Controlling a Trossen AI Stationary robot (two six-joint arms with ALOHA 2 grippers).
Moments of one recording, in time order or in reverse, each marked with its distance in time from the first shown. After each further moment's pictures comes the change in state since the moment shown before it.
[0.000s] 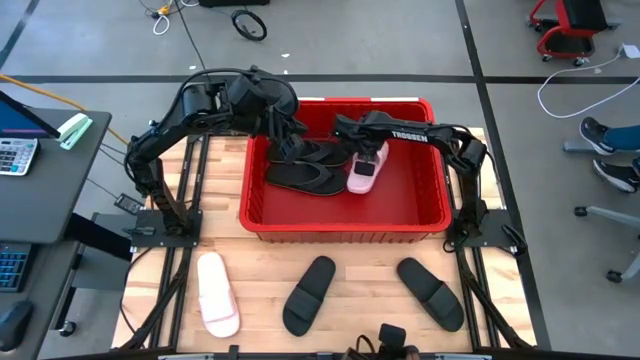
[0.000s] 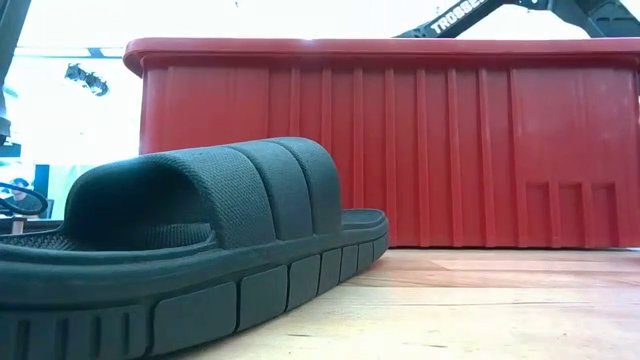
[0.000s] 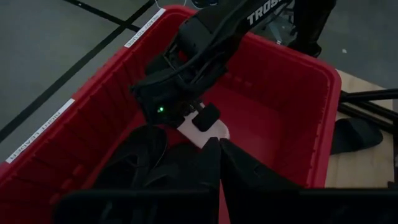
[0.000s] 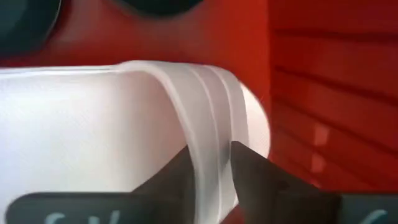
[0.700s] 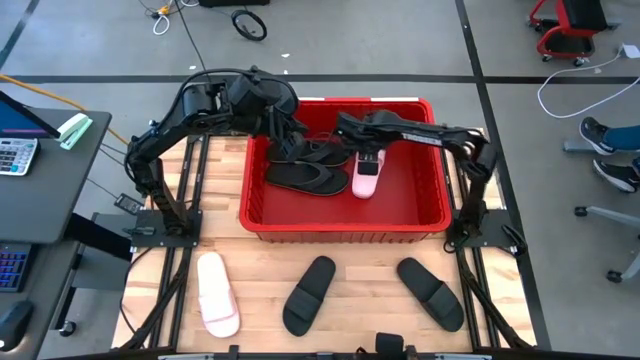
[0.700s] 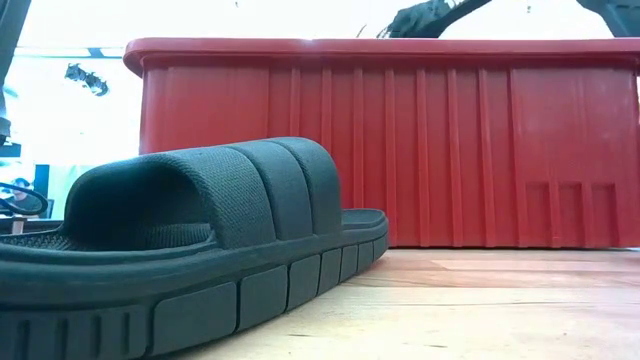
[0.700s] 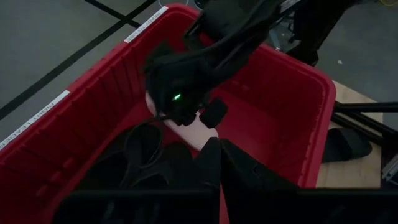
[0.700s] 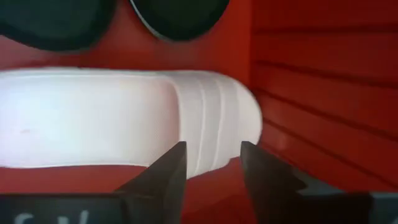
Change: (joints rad) left arm -0.001 0.001 0.000 0.005 0.000 -0.073; right arm 0.047 -0.120 0.000 0.002 0.005 -0.122
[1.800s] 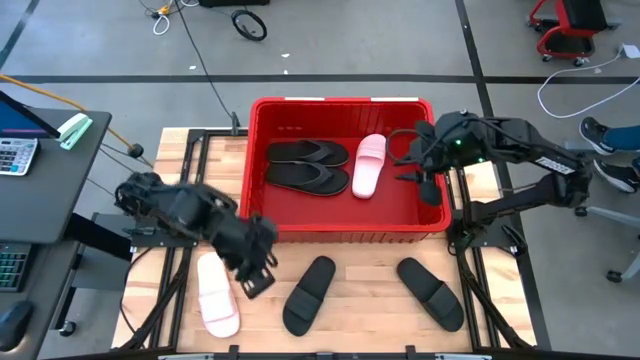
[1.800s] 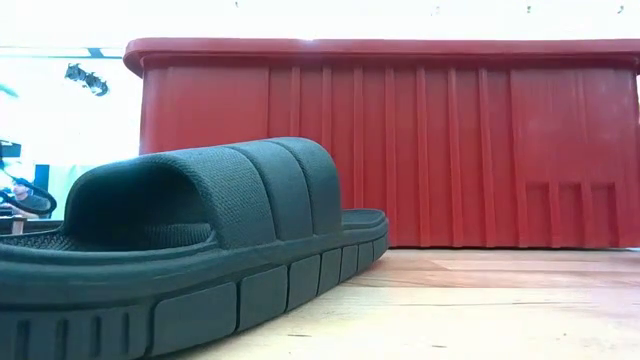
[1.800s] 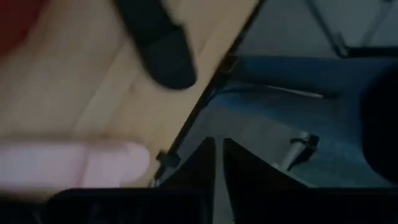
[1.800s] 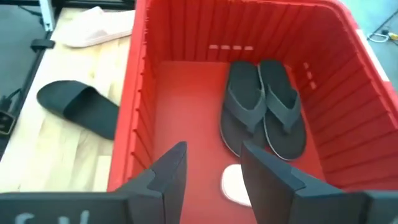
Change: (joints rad) left arm -0.693 0.033 -0.067 -0.333 0.280 -0.848; right arm 0.348 -0.731 0.000 -0.049 -0.431 0.304
